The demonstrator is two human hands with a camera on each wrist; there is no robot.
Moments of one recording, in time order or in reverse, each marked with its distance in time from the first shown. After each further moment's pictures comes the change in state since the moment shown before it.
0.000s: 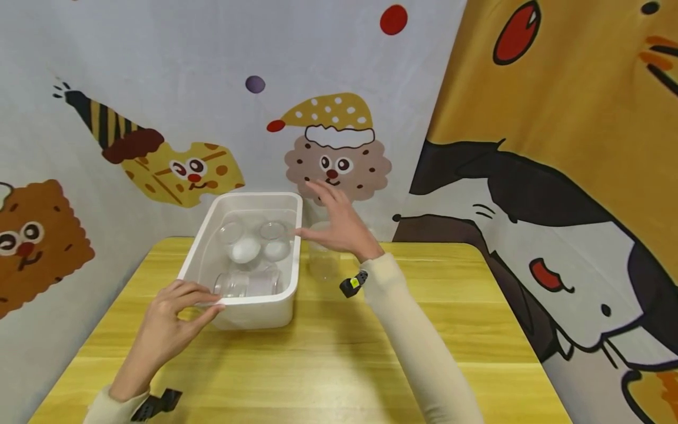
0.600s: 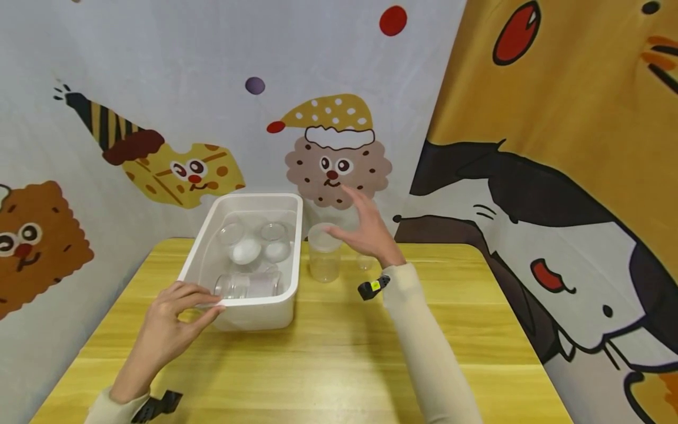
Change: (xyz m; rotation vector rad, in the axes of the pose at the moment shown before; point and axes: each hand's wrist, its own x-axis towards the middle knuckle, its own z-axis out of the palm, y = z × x) left_hand 0.000 0.000 0.000 0.004 -0.008 -0.004; right_hand -0.026 0.049 -0.012 0.109 0.083 0.194
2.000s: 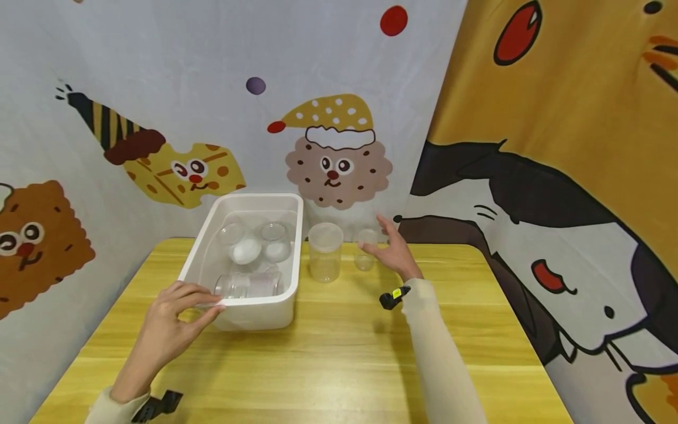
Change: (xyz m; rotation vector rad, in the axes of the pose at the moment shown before) left_hand 0.000 0.002 0.000 0.007 0.003 -0.005; right_hand -0.029 0.114 0.011 0.162 -0.016 0.272
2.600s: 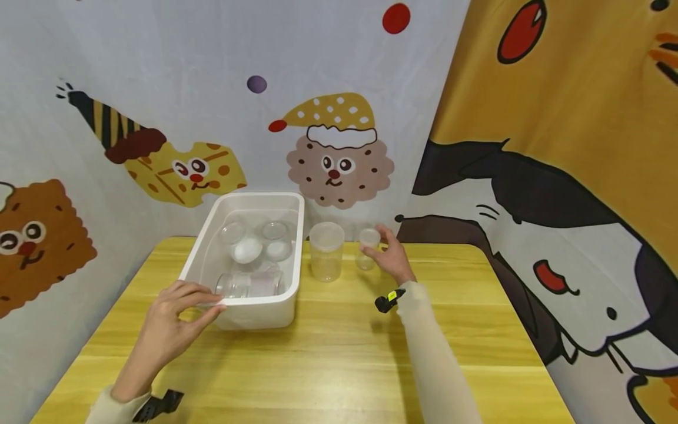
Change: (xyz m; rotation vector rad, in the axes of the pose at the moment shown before) left_hand 0.000 -0.002 -0.001 -0.025 -0.023 -0.023; right_hand 0.007 0.019 0.021 0.073 0.075 0.005
